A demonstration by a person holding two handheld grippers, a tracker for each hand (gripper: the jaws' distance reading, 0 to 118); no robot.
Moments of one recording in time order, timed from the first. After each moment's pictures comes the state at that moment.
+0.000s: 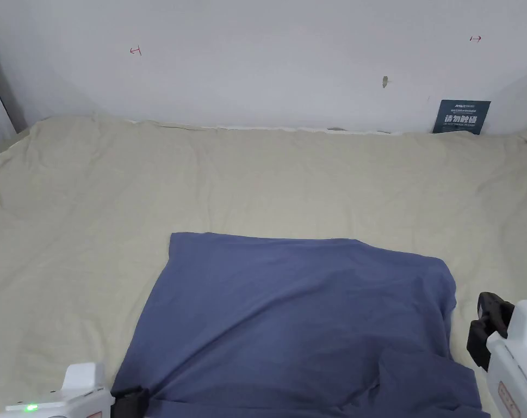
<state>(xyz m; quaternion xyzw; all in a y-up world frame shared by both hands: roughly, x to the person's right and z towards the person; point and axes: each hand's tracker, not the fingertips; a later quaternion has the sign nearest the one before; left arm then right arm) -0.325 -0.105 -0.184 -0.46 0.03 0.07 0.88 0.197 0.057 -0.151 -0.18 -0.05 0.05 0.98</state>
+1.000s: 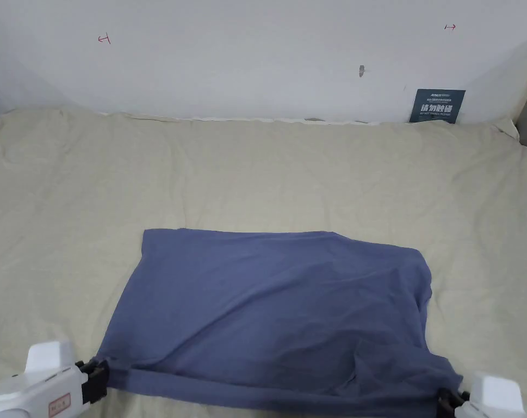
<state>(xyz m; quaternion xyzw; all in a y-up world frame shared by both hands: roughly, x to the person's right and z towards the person) -0.308 -0.051 -0.198 -0.39 0.03 0.10 0.91 0.246 -0.053 -0.163 -0.40 -0.04 -0.04 0.92</state>
